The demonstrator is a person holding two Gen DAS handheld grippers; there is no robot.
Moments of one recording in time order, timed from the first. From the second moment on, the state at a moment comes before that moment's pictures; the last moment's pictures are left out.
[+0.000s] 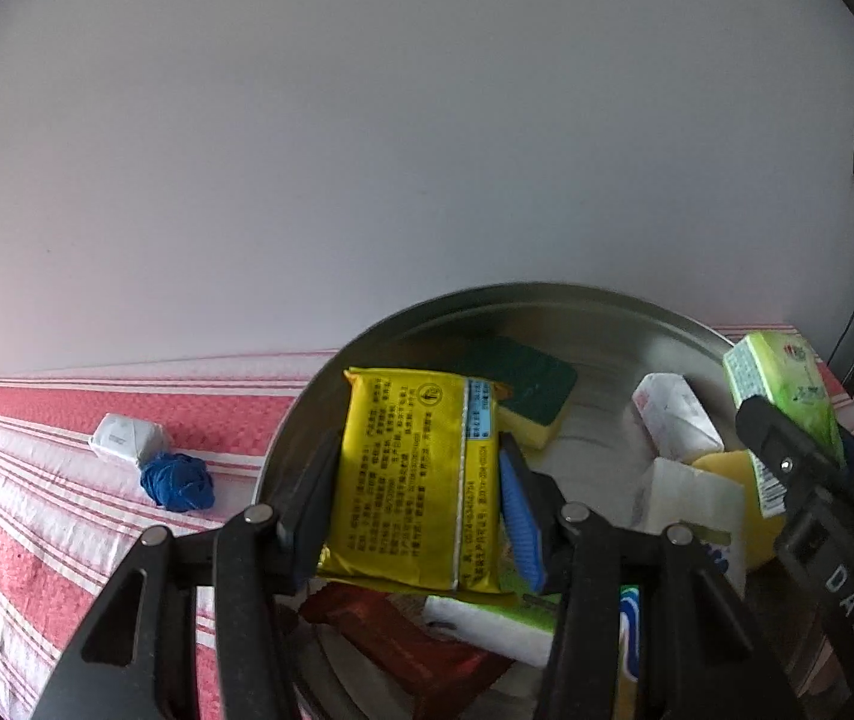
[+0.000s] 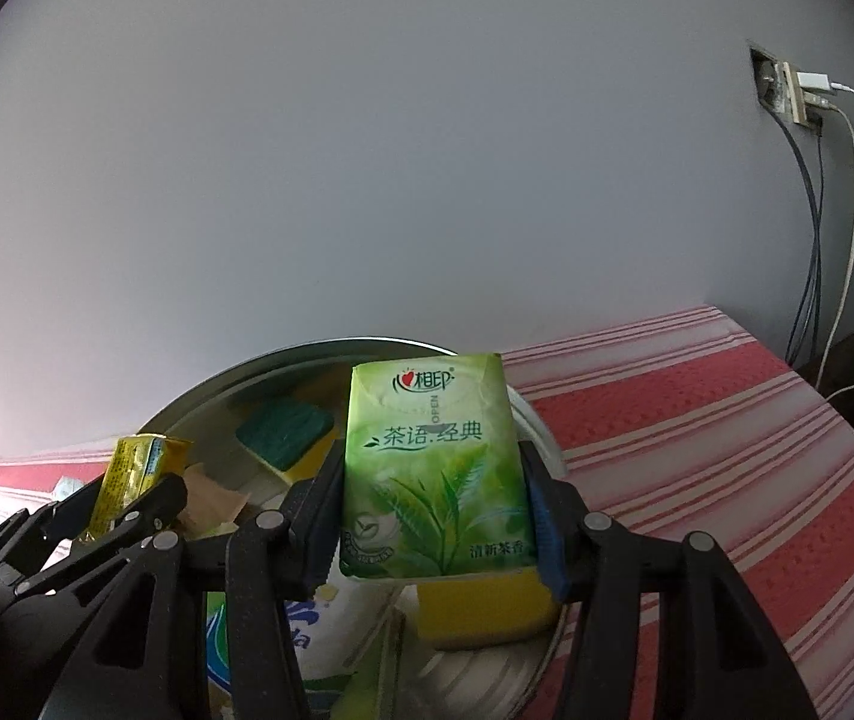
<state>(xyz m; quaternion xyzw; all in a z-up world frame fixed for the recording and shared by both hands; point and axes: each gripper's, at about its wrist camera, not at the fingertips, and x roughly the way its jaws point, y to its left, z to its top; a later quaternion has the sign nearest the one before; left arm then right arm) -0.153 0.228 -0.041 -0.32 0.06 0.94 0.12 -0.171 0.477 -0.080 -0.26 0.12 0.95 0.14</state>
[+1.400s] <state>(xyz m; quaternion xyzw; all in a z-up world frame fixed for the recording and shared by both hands) -0.130 0.222 -0.023 -0.26 0.09 0.96 0.09 -0.138 0.483 -0.069 -0.17 0.17 0.95 0.22</state>
